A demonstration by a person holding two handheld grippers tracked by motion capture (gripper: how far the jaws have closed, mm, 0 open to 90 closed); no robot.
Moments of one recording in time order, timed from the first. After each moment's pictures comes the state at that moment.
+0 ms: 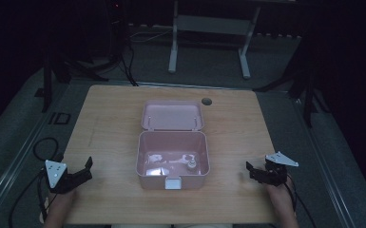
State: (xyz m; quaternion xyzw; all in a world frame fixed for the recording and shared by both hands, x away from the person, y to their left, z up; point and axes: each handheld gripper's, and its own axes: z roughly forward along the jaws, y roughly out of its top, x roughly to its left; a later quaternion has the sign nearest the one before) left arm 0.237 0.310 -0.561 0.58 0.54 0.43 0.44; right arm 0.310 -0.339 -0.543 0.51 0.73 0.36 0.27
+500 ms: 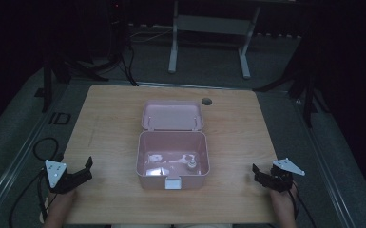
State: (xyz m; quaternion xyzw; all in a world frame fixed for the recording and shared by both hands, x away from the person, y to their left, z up) left arm 0.238 0.310 -0.561 0.58 0.54 0.43 0.44; right arm 0.292 -0.350 -0.550 0.54 0.69 0.35 0.31
